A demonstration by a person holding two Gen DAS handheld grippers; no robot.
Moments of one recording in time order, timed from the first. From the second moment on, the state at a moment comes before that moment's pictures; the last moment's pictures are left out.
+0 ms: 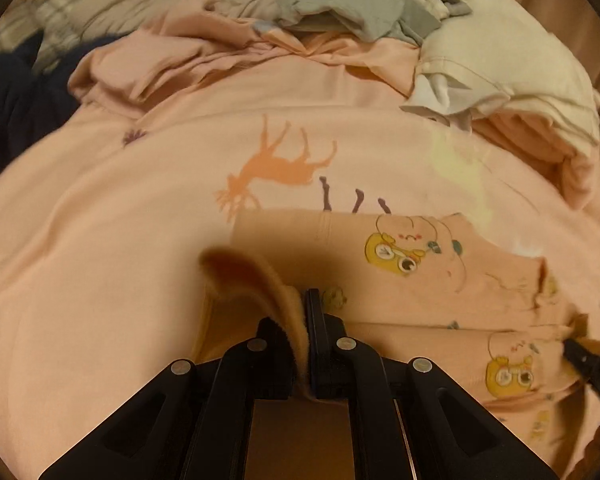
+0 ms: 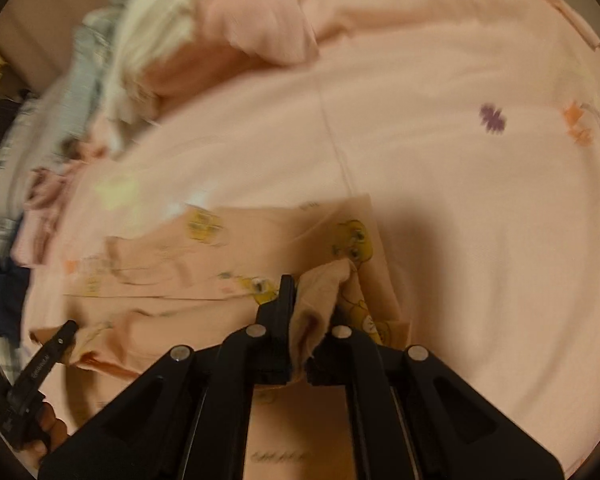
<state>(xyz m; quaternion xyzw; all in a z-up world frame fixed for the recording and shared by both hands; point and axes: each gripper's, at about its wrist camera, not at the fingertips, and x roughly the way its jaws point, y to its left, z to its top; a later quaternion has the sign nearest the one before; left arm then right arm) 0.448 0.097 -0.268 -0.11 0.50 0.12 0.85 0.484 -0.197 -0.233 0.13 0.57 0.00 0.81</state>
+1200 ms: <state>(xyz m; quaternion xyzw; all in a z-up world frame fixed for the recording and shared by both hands) 0.415 0.081 -0.249 -0.14 0.56 0.00 0.82 0.417 -0.174 -0.219 0.10 0.59 0.07 0.80</state>
